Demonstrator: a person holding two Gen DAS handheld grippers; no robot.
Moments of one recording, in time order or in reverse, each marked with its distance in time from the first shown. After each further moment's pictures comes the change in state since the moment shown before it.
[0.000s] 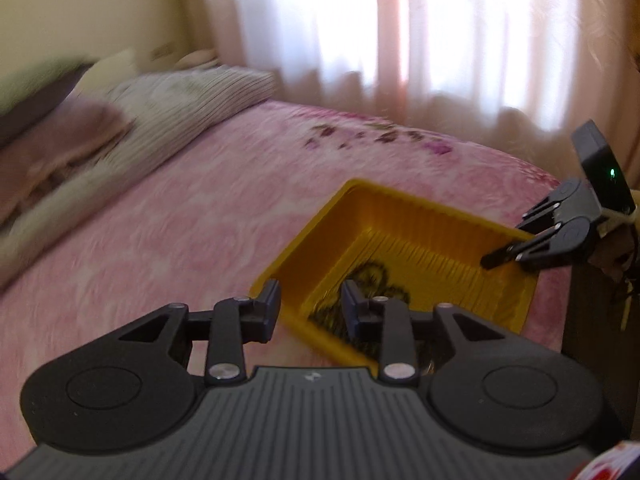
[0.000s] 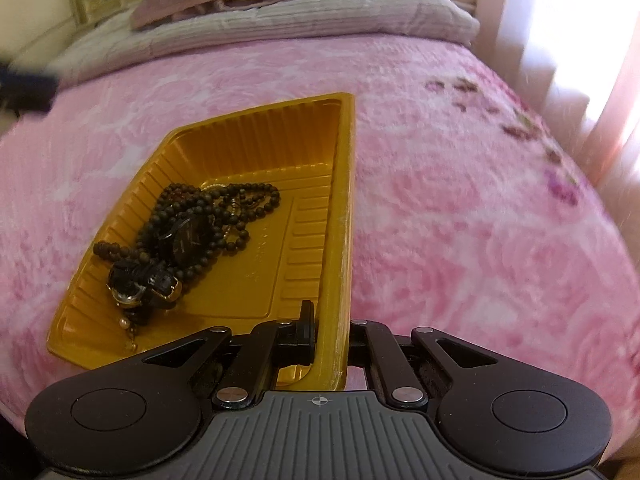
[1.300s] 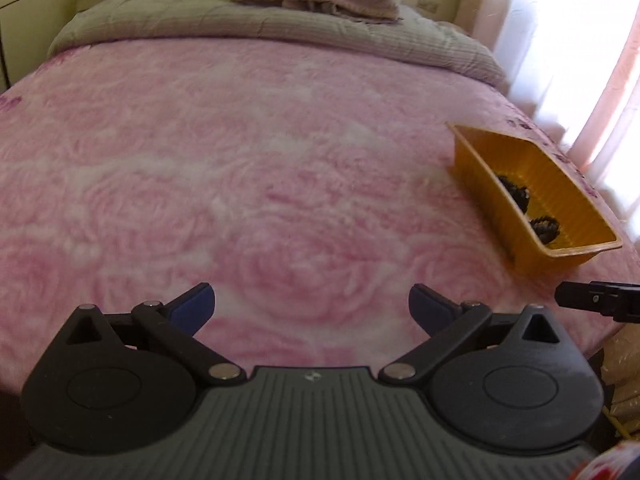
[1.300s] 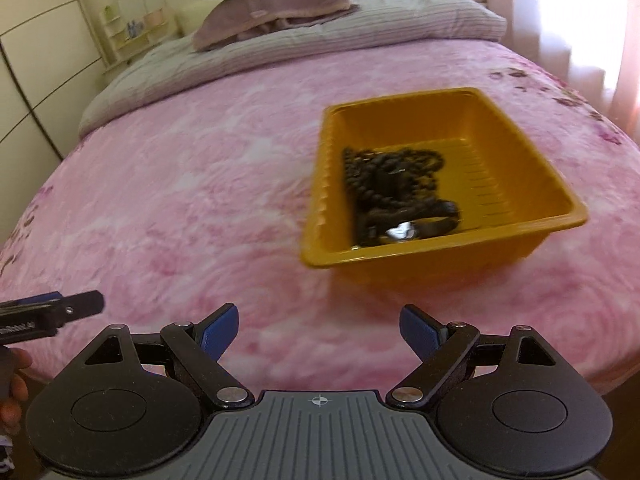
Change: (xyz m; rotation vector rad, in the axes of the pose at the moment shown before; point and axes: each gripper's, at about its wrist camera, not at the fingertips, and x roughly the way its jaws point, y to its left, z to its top) left arm -0.116 -0.025 -0.220 -0.720 0.078 0.403; right arm -0.056 0.180 -0.076 0.046 -0.053 0.091
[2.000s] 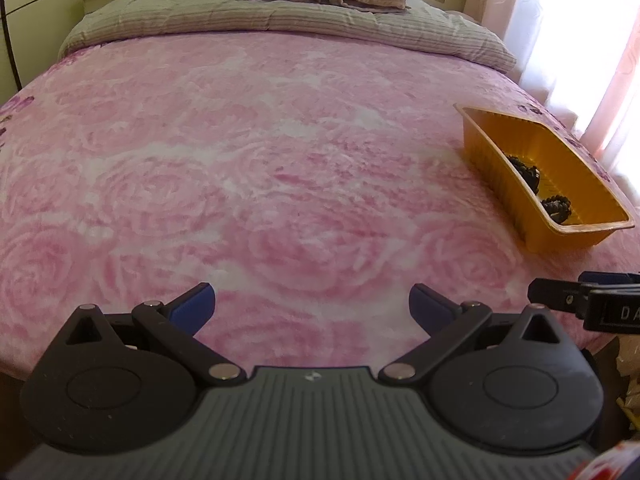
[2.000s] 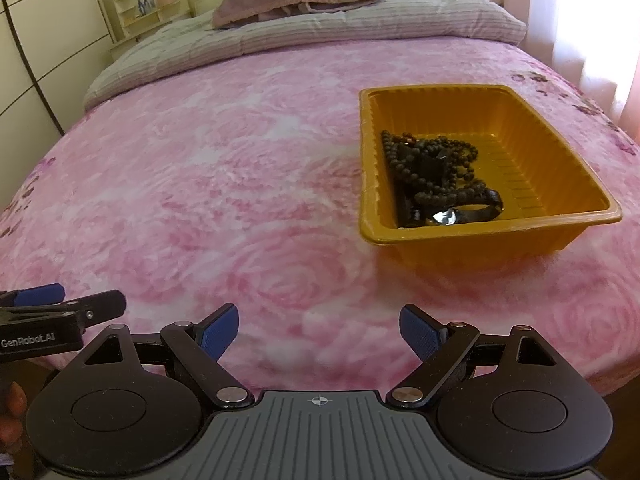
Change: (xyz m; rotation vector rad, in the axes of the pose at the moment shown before) left arm -0.003 -0.007 -0.011 0.018 0.018 0.048; right arm 0.013 0.035 -0.010 -0.047 0.022 -0.020
